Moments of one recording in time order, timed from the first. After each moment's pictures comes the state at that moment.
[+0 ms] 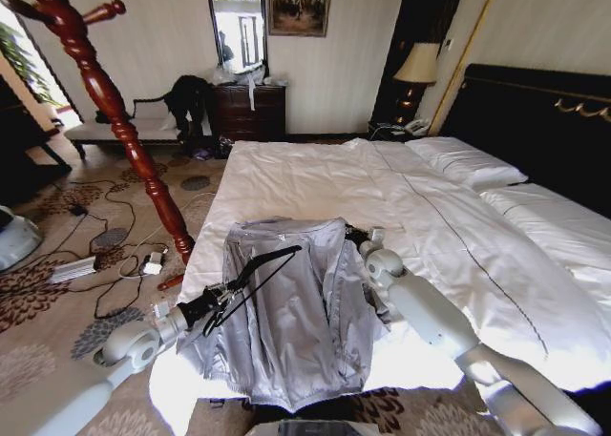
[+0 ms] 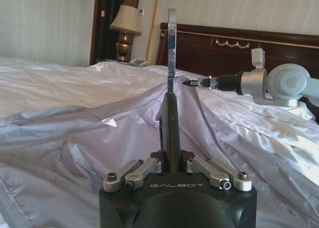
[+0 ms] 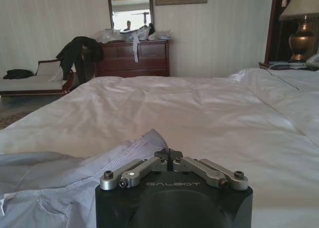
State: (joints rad) left arm 1.34 -0.50 -0.28 -1.93 -0.99 -0.04 0.38; right arm -0.58 0.95 -0.07 1.52 0.86 -0.24 0.30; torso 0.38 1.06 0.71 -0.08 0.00
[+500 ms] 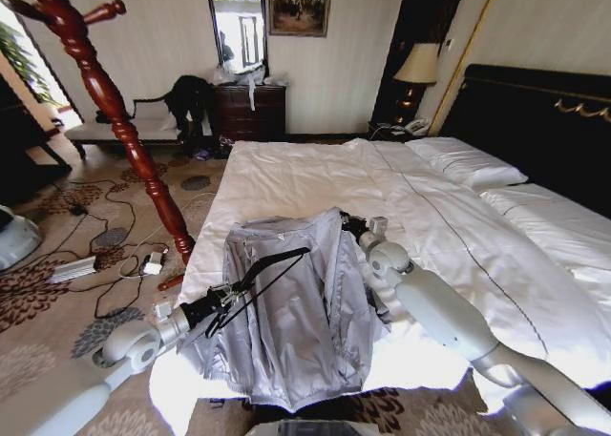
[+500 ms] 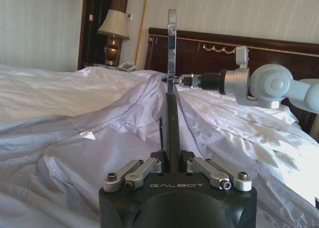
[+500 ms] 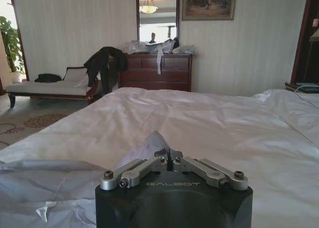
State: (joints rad) left arm 1.37 -0.49 -0.30 -2.00 -0.99 -0.04 0.37; right arm -0.56 0.93 -0.12 1.58 0.83 -0.24 0.27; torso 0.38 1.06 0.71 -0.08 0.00
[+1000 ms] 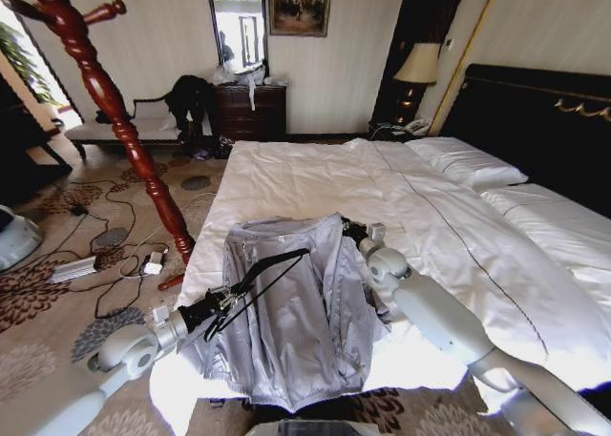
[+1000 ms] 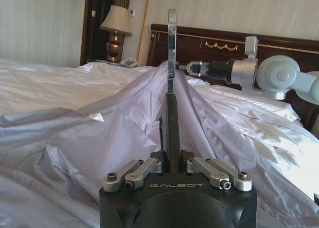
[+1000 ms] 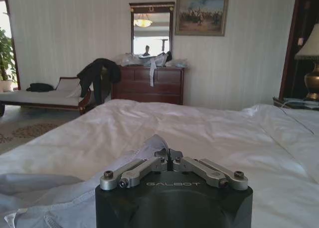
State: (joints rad) left arm 1.42 -0.49 -0.33 -2.00 -0.98 -0.04 0.37; right arm -0.59 0.89 -0.06 1.63 0.81 -0.22 0.26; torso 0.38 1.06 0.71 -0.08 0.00
